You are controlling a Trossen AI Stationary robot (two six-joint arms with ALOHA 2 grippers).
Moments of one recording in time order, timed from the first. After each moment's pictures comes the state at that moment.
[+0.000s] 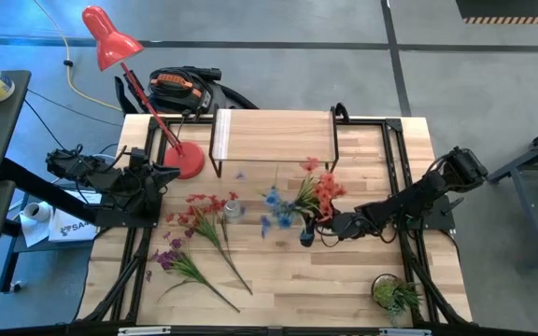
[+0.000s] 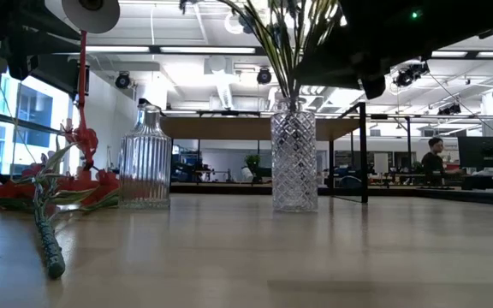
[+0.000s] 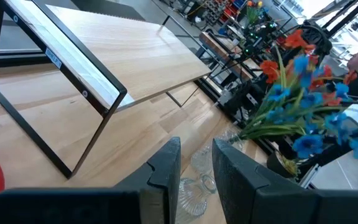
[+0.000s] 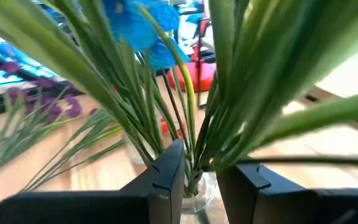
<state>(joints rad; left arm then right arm) -0.45 0.07 0.53 -0.75 -0.78 -0.86 0.39 1.52 0.62 0.61 0.78 0.31</state>
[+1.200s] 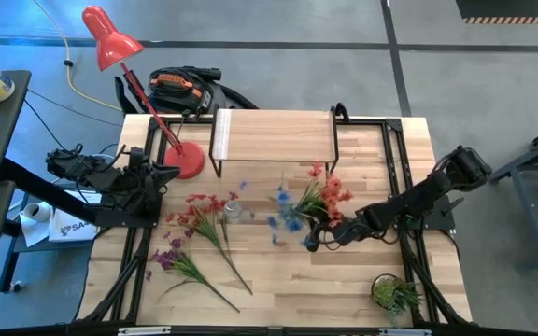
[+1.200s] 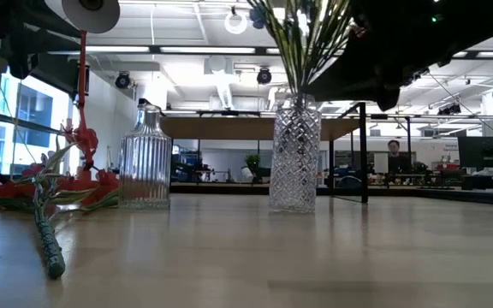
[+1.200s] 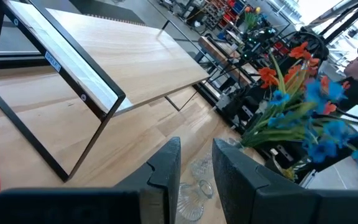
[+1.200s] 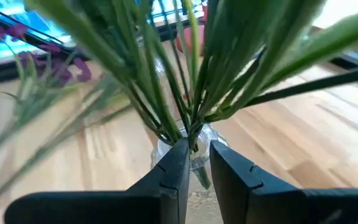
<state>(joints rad) -0.45 0.07 0.53 -0.73 -0.79 -0.87 0.42 1.49 0.62 0.36 0.75 0.48</state>
